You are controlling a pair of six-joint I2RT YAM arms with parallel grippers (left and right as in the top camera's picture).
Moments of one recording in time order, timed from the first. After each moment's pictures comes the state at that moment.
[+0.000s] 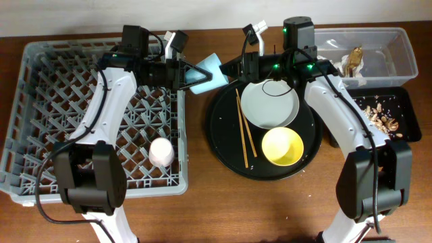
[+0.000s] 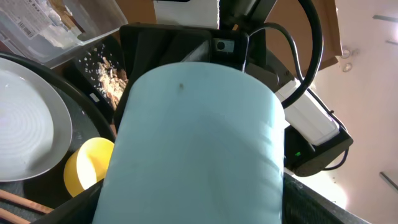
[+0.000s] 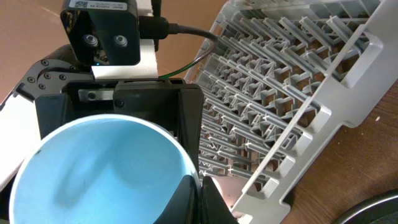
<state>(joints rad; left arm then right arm) -0.12 2.01 1.75 -0.89 1.54 0.09 0.19 1.88 1.54 -0.28 -1.16 0.42</state>
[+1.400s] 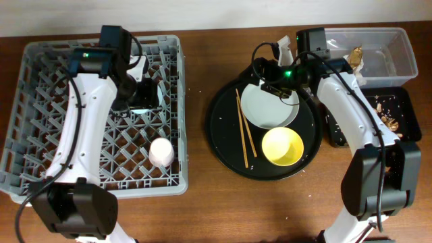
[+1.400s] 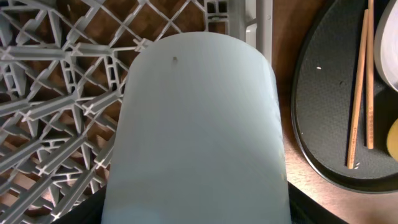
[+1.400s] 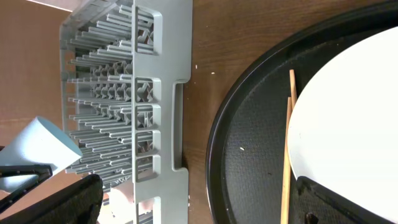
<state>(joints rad) -0.10 1.83 1.83 -1.37 0.09 -0.07 0.11 1.88 1.55 -0.68 -0.71 0.41</state>
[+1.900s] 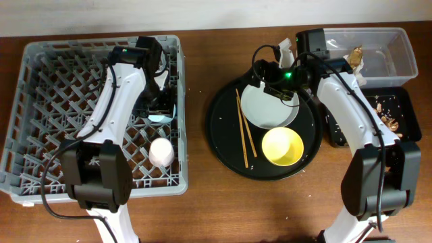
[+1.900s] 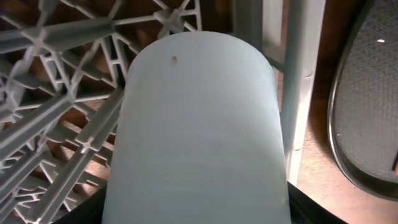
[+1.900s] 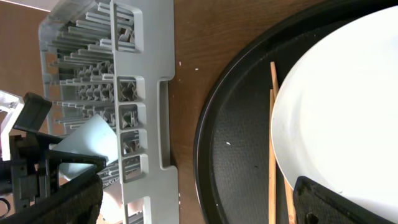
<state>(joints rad) -0.17 2.04 1.83 -1.36 0.05 -0.08 0.11 1.88 1.55 -0.72 -0.66 0.41</state>
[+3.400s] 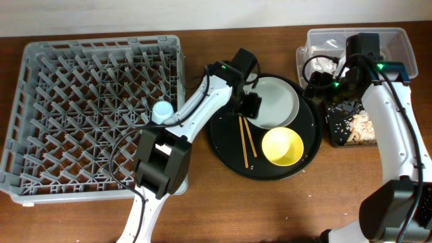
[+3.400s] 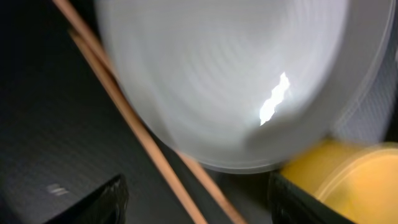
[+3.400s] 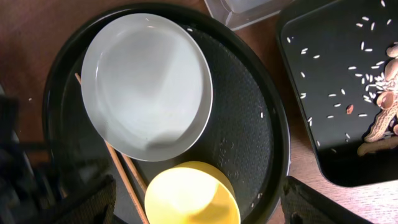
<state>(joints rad) -0.60 2.36 2.07 -1.05 0.27 -0.25 -0.09 1.70 1.55 -1.09 -0.18 0.34</state>
